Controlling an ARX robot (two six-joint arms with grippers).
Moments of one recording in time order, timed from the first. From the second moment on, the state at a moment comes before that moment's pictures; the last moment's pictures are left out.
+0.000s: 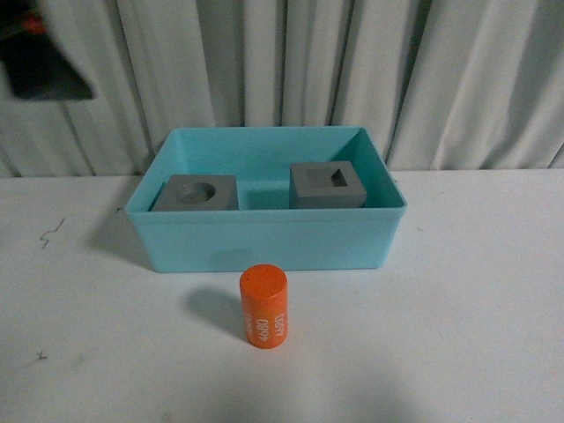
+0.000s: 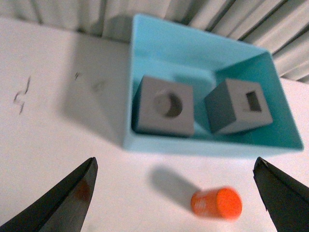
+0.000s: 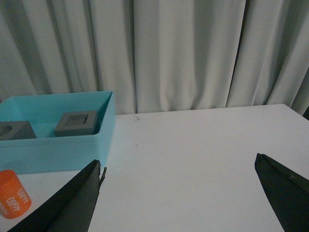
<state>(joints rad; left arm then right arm) -0.10 1.32 0.80 -0.03 0.06 -0.33 0.00 0.00 0.01 0.00 0.00 0.00</state>
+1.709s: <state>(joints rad) 0.00 0.34 0.01 0.33 0.00 -0.02 0.00 0.00 0.01 0.00 0.00 0.00</state>
